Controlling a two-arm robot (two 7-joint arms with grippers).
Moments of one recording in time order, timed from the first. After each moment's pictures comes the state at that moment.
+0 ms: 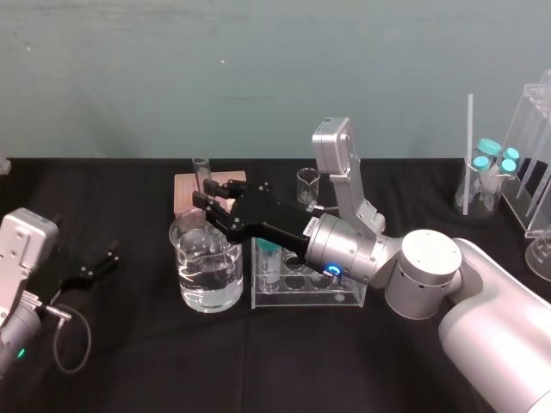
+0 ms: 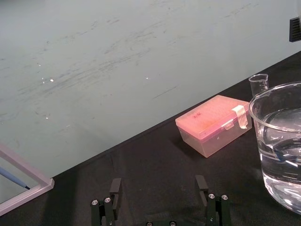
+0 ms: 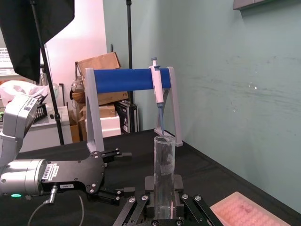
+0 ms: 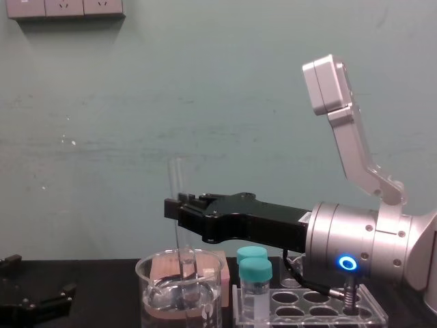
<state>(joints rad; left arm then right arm) -0.20 0.60 0.45 -1.41 -0.25 -0.12 0.03 0.59 0.20 -0.58 -1.08 0.45 -0.14 0.67</state>
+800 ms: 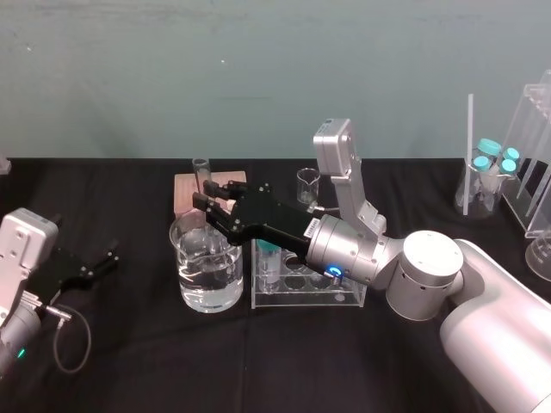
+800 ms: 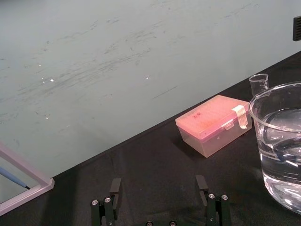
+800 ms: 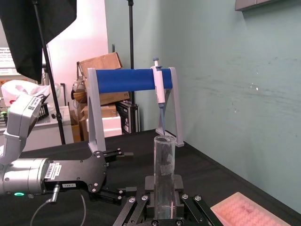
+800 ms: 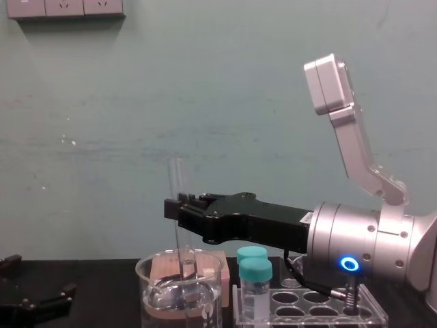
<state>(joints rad) -0.20 0.60 0.45 -1.41 -0.25 -0.12 0.03 0.59 0.20 -0.57 -1.09 0.45 -0.14 0.68</state>
